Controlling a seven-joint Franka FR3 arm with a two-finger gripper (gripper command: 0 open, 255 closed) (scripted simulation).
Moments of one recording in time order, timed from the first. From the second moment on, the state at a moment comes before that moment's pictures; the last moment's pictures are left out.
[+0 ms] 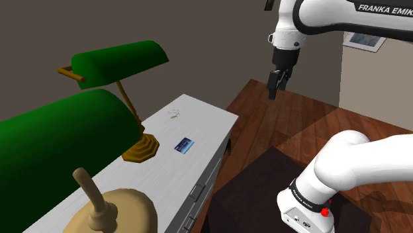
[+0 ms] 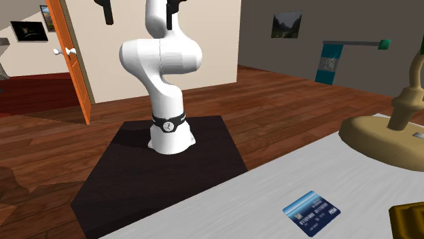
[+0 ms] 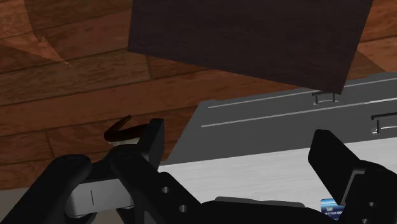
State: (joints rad) arm -0.01 -0.77 0.06 -2.37 -0.05 1.44 -0.10
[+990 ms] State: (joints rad) arm -0.05 -0.54 0.27 -2.44 0.32 1.64 0.48
